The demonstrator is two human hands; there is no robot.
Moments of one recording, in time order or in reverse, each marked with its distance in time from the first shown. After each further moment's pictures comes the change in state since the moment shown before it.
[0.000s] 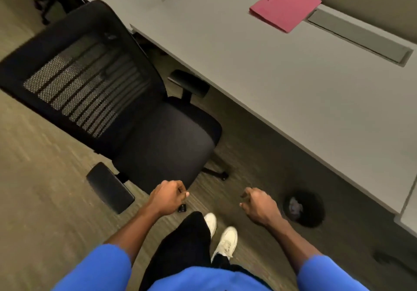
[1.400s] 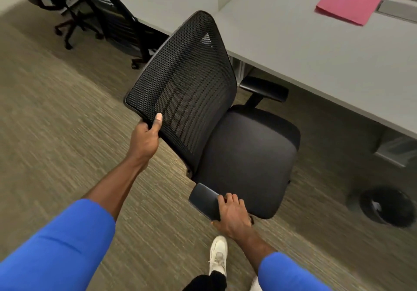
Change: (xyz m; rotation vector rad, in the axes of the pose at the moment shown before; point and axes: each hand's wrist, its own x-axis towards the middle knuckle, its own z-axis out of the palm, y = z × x) left_hand 0.087 -0.339 -0.327 -0.805 0.470 0.025; right_hand 0.127 -0.454 0.217 -0.225 0.059 -0.074
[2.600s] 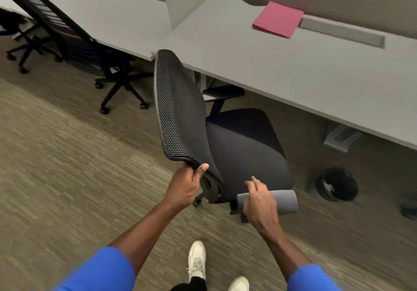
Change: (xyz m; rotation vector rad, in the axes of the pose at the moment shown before) left_hand -0.191 0.010 0.146 0.239 -0.438 0.213; right_hand -0.127 0.147 -0.042 0.195 0.432 0.352
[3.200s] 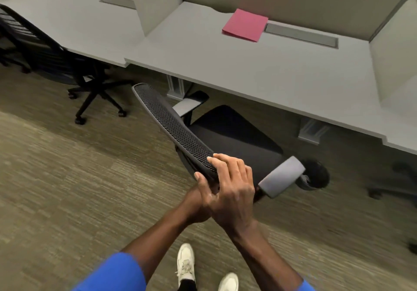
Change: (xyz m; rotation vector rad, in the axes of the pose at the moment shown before) left_hand -0.051 0.041 0.068 0.187 -0.404 0.595; right_hand -0.068 -0.084 -0.117 0.254 0.752 -0.248
